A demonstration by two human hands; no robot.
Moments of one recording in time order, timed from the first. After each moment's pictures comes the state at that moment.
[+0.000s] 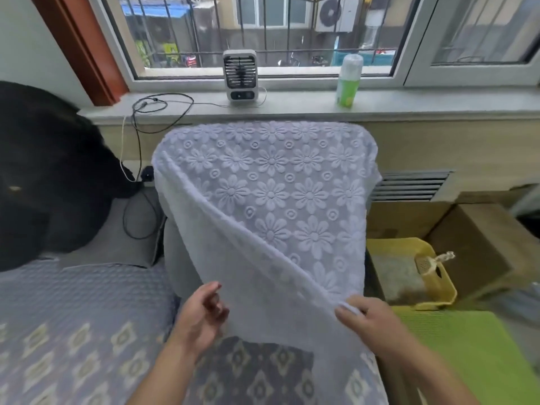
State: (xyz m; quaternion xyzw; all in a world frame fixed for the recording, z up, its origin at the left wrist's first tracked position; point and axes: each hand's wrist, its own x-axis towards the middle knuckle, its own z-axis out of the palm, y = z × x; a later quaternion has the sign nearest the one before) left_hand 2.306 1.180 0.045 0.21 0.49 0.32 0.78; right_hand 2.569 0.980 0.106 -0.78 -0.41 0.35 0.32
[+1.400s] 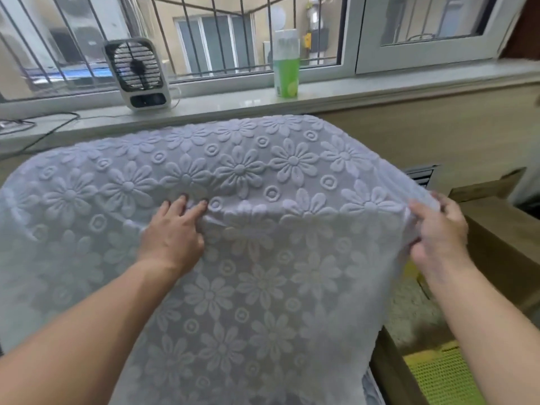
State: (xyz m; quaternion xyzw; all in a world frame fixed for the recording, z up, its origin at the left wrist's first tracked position) left_hand 2.556 1.400 0.001 0.90 0.42 0.12 -0.05; right_hand 2.859 1.124 -0.005 -0.59 0.01 0.10 0.80
